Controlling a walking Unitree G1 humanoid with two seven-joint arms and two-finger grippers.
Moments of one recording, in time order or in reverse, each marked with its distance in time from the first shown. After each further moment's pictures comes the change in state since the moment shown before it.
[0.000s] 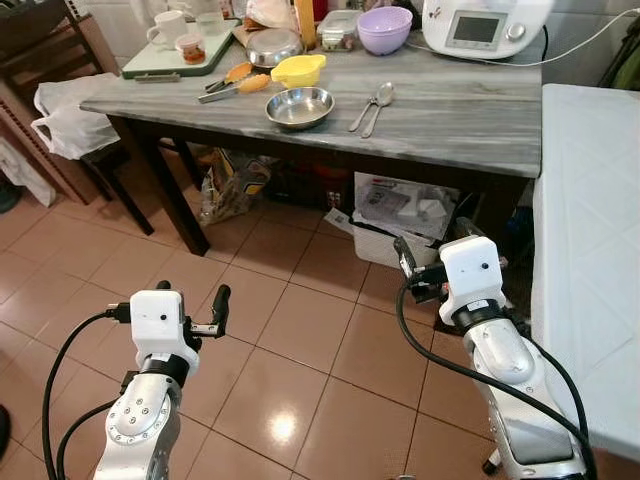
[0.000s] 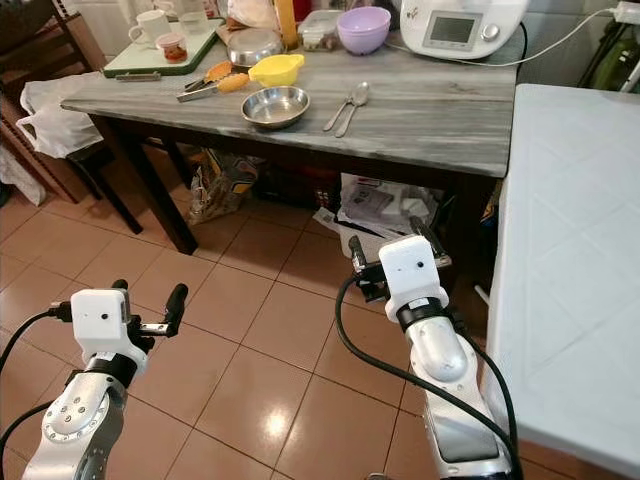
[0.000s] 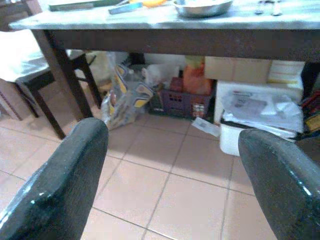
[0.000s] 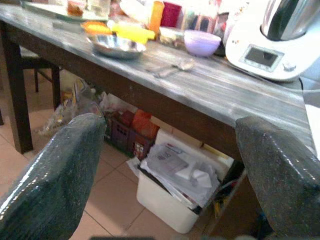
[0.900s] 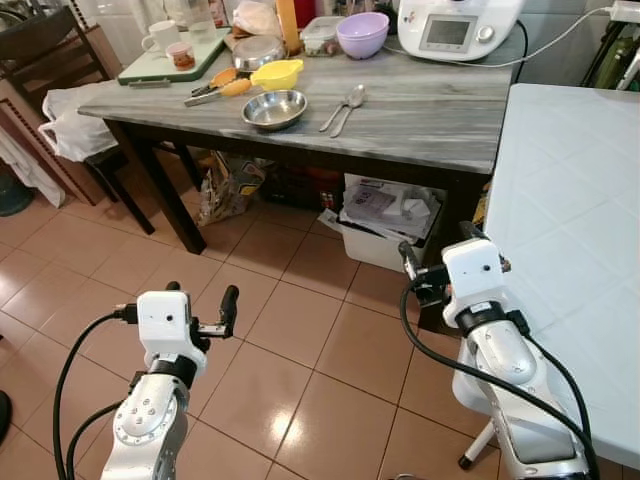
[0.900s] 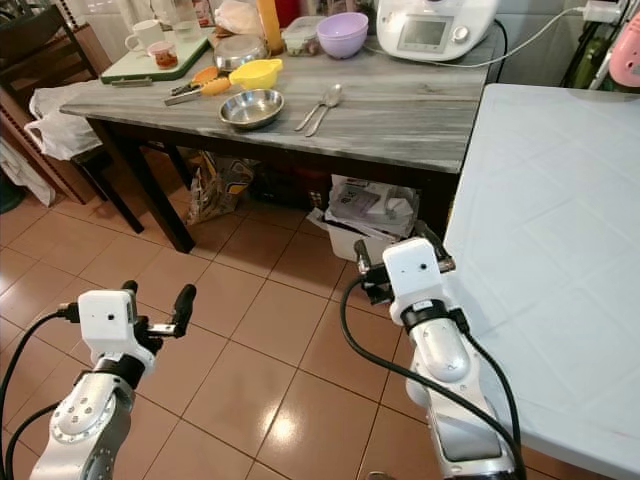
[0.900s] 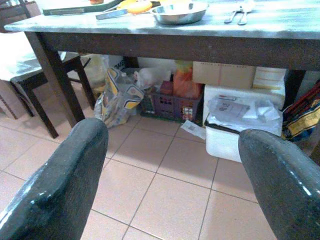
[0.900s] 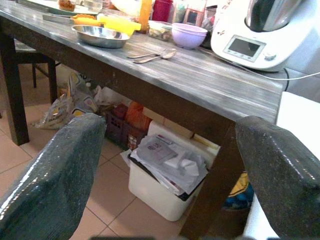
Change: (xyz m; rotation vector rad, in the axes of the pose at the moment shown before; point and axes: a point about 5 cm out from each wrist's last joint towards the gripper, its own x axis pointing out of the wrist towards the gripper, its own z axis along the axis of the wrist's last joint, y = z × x) left arm 0.000 -0.002 -0.001 -0.029 -0.001 -0.001; right arm -0.001 -0.001 -0.006 -0.002 0.025 -0.006
